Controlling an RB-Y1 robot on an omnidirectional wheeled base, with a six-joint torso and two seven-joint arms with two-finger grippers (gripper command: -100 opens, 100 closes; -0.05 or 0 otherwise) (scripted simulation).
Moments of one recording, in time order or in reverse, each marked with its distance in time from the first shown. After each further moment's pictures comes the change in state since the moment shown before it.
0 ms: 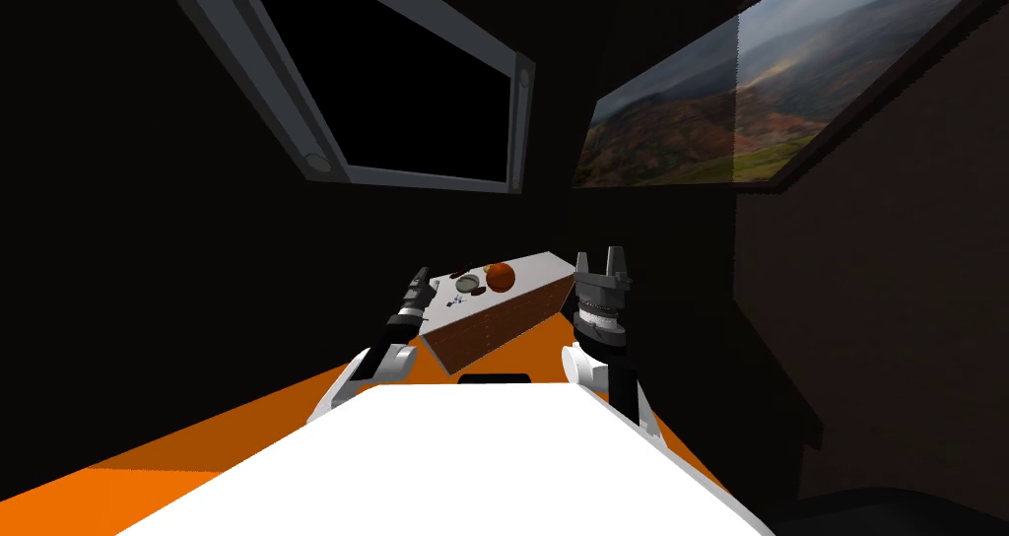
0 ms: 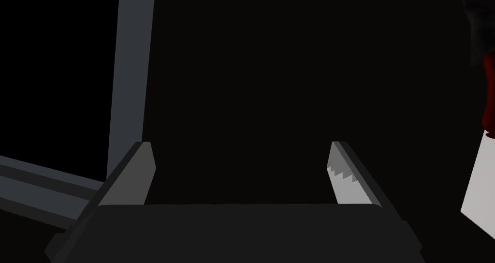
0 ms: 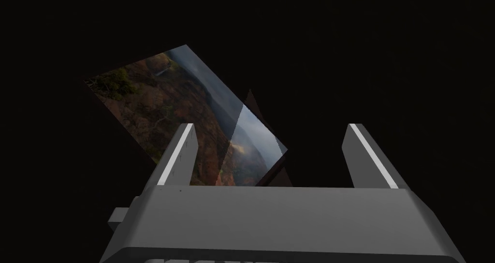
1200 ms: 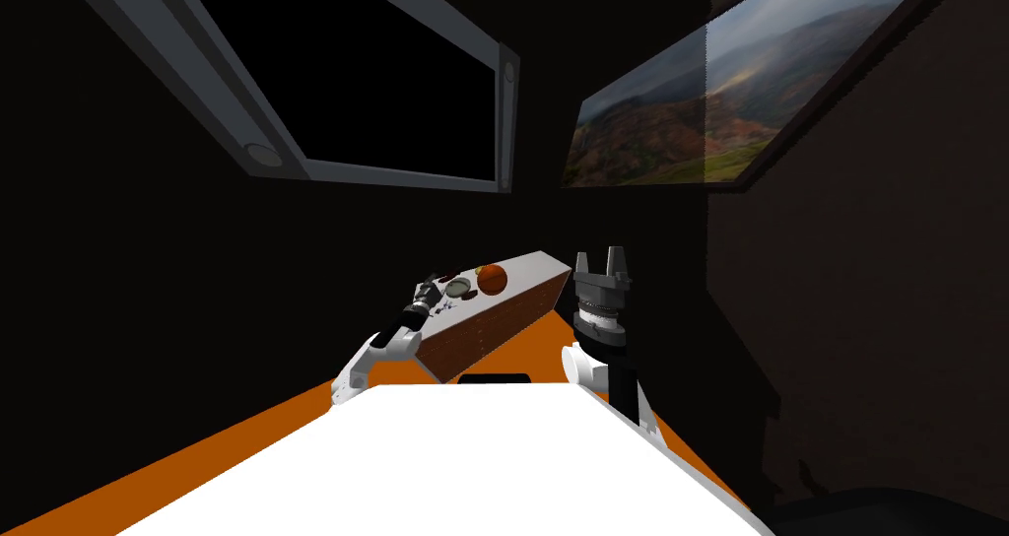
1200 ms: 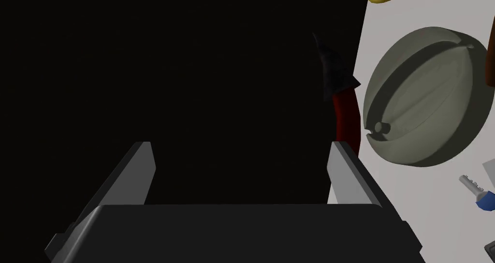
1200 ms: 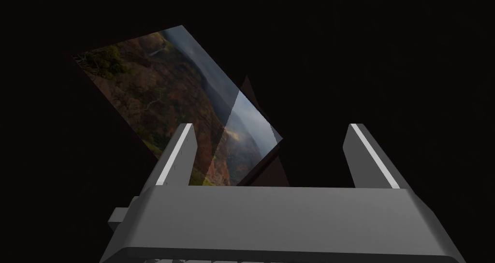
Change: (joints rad) left arm -0.149 0.079 0.011 0.158 0.160 0.318 0.082; right arm 0.000 0.000 0.000 0.000 0.000 0.000 0.000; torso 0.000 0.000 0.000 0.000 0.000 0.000
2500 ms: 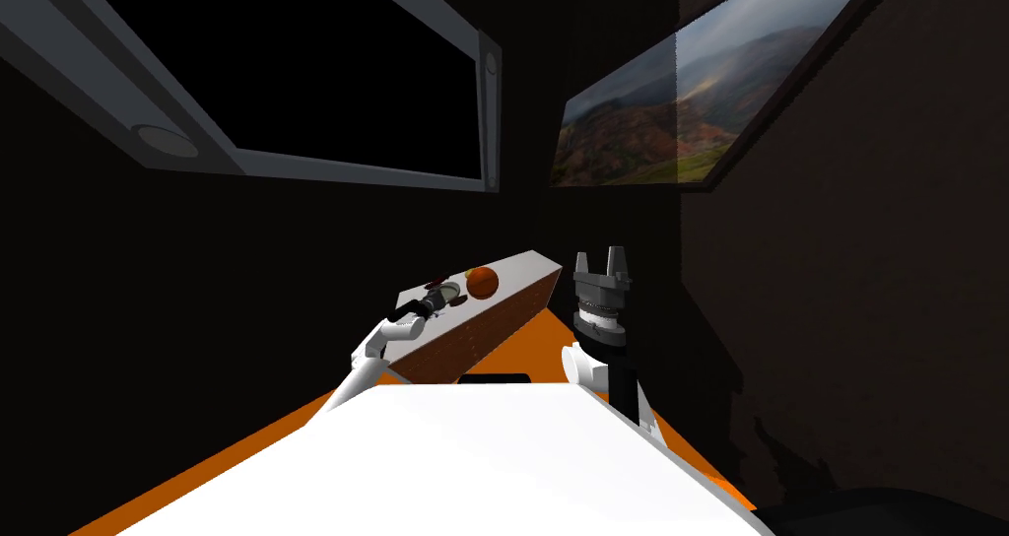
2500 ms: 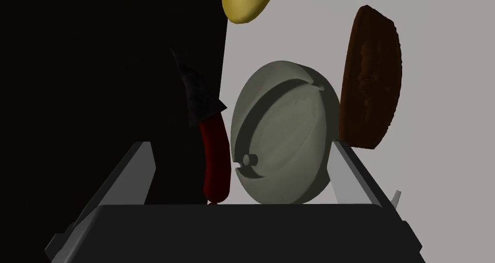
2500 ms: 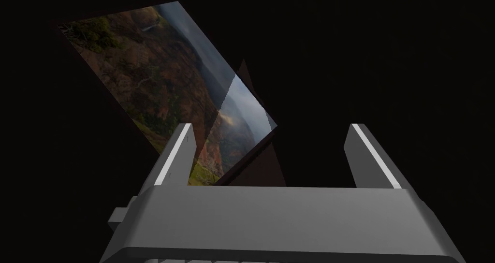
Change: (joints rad) left arm -0.178 0.081 0.007 0.225 0.173 0.347 0.086; right arm 0.000 0.000 0.000 0.000 0.000 0.000 0.000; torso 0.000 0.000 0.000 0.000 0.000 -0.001
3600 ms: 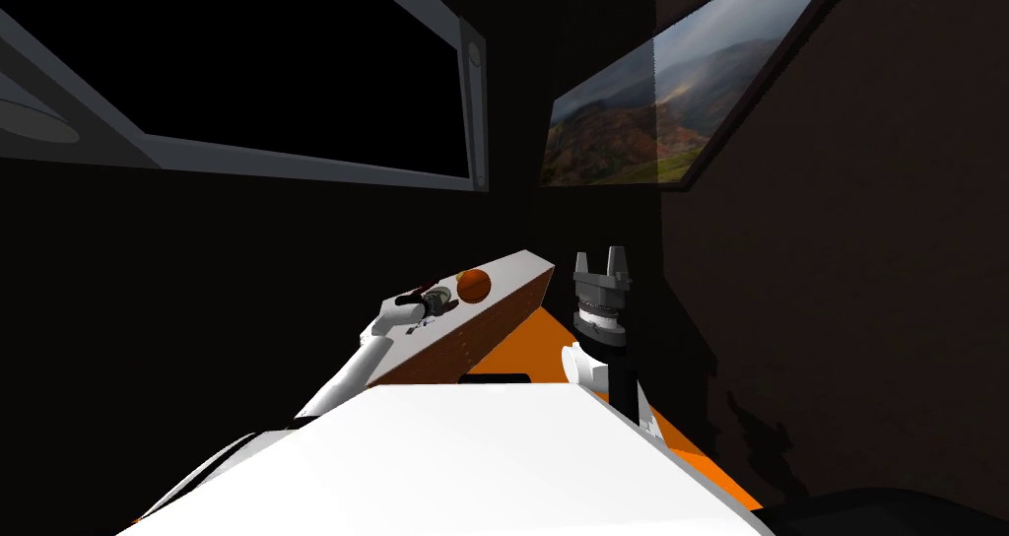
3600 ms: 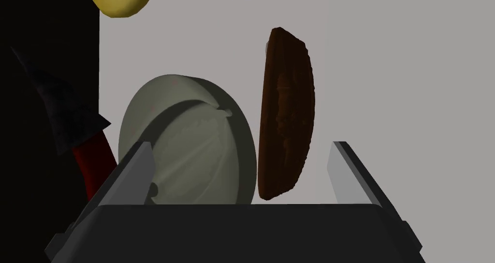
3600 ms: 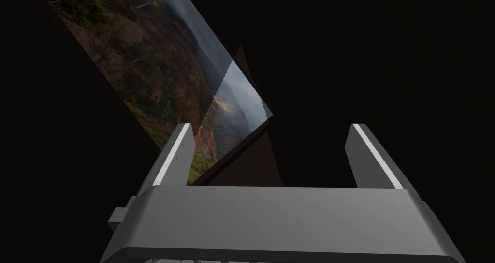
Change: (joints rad) left arm -0.164 0.078 0.009 0.227 0.155 0.304 0.073; right arm 0.000 0.000 0.000 0.000 0.000 0.000 0.000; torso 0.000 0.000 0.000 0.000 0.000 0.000
